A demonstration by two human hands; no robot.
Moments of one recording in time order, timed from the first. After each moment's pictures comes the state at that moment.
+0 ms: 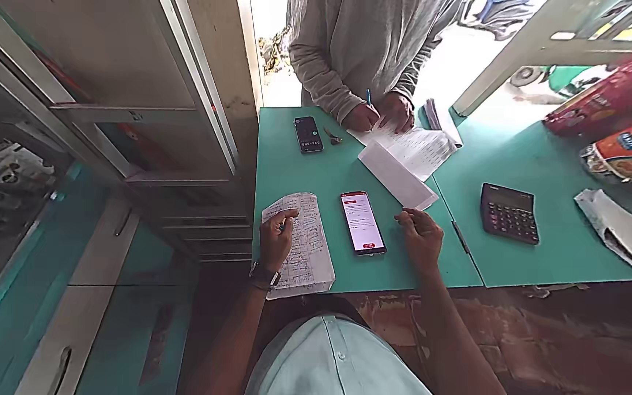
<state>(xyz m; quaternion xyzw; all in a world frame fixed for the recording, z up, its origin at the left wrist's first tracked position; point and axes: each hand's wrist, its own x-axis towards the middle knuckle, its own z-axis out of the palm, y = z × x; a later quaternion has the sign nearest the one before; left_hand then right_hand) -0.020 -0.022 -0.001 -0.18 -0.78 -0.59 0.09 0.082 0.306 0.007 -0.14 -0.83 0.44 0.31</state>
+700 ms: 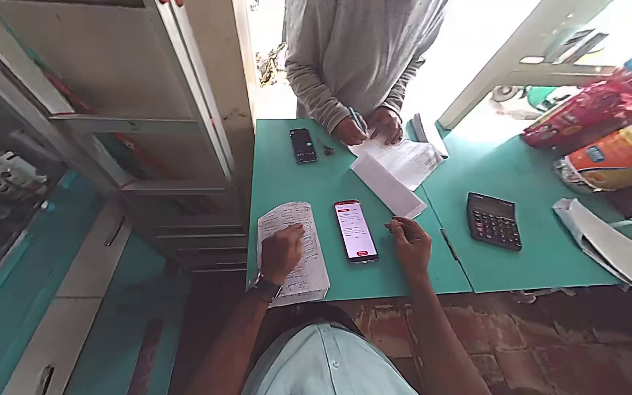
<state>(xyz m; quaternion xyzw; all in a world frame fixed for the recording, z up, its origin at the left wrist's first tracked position) -0.007 -0.003 0.007 -0.25 -0.91 -0.31 0.03 0.083 0.303 0.013 -0.15 -0.82 0.44 0.32</state>
